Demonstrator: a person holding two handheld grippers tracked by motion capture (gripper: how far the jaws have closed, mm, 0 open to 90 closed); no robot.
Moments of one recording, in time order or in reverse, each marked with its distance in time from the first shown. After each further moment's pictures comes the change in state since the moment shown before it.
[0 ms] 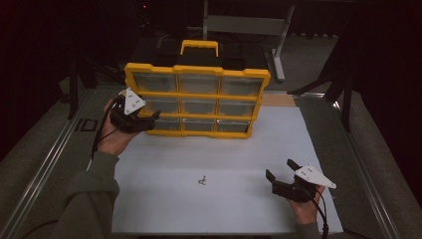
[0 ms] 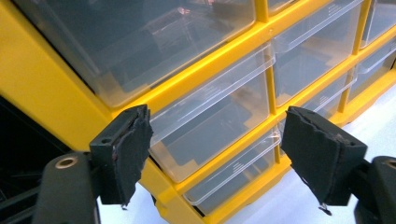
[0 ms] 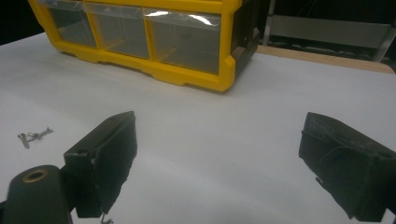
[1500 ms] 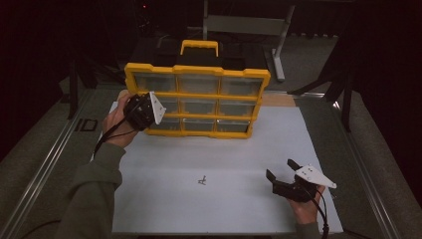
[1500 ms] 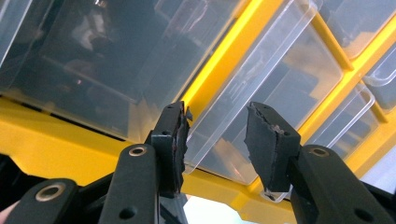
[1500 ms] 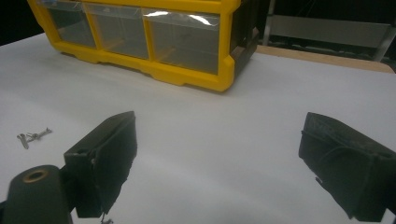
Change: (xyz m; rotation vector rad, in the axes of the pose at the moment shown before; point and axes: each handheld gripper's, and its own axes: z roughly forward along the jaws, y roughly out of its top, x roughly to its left) left arm -0.026 0.009 0.028 0.139 0.281 0.458; right arm -0.001 0.000 0.000 0.000 0.002 0.002
